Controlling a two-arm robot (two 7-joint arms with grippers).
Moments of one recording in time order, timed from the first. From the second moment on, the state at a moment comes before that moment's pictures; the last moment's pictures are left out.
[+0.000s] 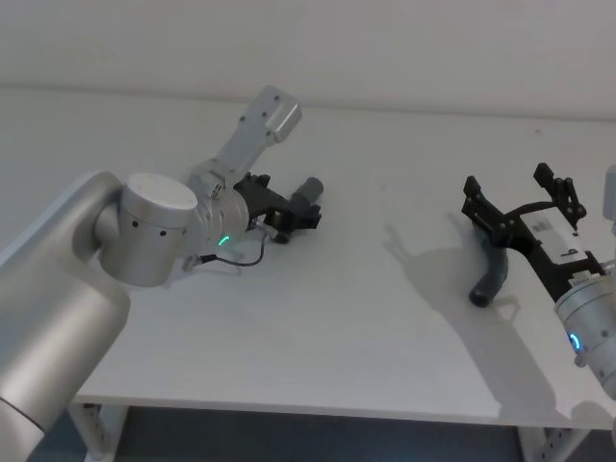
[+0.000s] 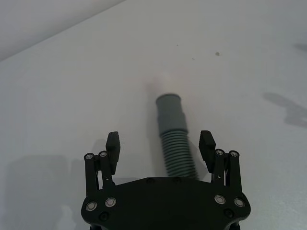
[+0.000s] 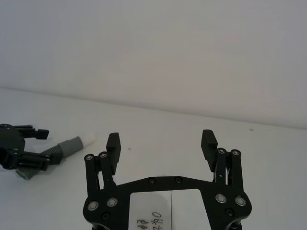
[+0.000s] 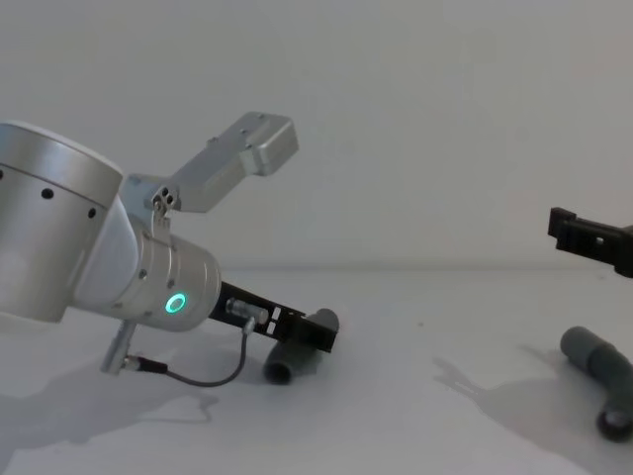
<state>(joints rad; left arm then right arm) -0.52 0.22 0.52 -1.39 -0.22 0.64 -0.19 -0.01 0.34 -0.23 -1.77 0.29 0.03 0.07</state>
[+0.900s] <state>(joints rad) -0.58 0.17 0.51 -1.25 -0.22 0.59 -0.27 -0.01 0.34 -0.23 -1.77 0.29 0.03 0.07</state>
